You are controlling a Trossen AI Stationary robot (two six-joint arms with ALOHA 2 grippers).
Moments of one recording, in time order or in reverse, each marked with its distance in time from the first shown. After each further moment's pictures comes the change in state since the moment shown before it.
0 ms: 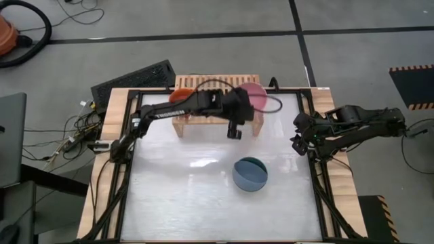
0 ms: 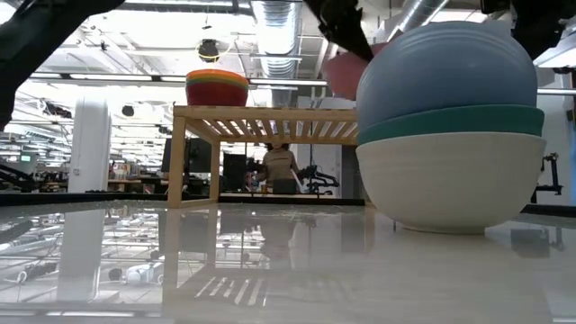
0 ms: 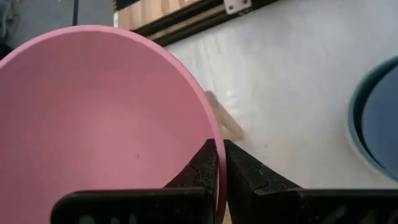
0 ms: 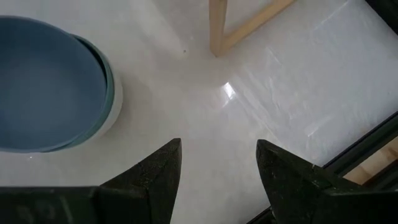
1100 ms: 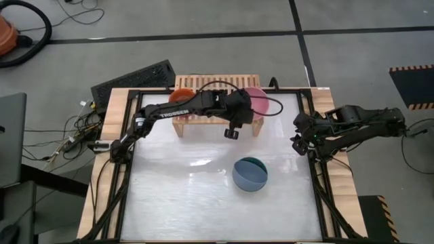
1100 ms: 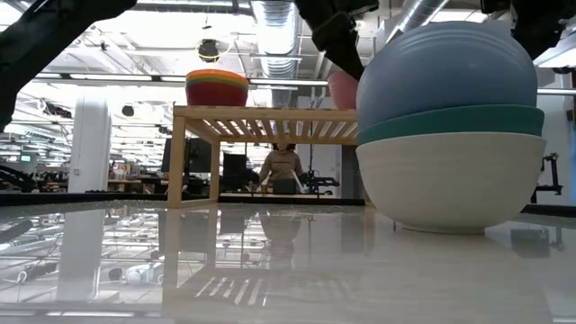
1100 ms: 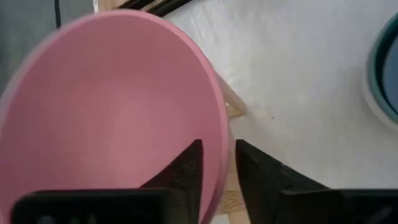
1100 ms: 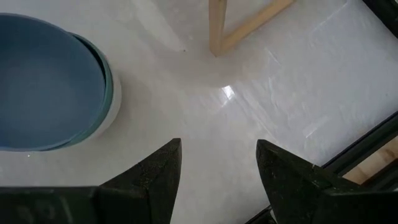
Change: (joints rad) left arm 0.017 0.040 0.000 -0.056 -0.007 0.115; right arm 0.000 0.000 0.000 -0.002 0.003 -0.008
